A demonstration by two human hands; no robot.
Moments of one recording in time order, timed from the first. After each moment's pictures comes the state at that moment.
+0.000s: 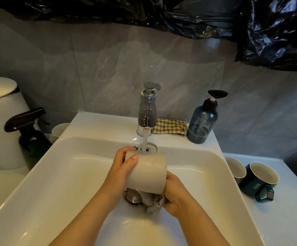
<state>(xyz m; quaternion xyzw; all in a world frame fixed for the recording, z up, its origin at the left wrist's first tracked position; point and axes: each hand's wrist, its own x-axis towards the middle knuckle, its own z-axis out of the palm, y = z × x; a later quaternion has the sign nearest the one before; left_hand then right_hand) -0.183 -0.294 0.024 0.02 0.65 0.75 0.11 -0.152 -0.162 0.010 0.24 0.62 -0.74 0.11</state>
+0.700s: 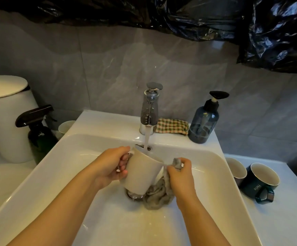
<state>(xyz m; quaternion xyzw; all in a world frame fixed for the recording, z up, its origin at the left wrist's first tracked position) -0.204 -0.314 0.052 -0.10 0.68 0.69 0.23 -0.155 -0.142 0.011 0.27 0.72 -0.64 -0.04</state>
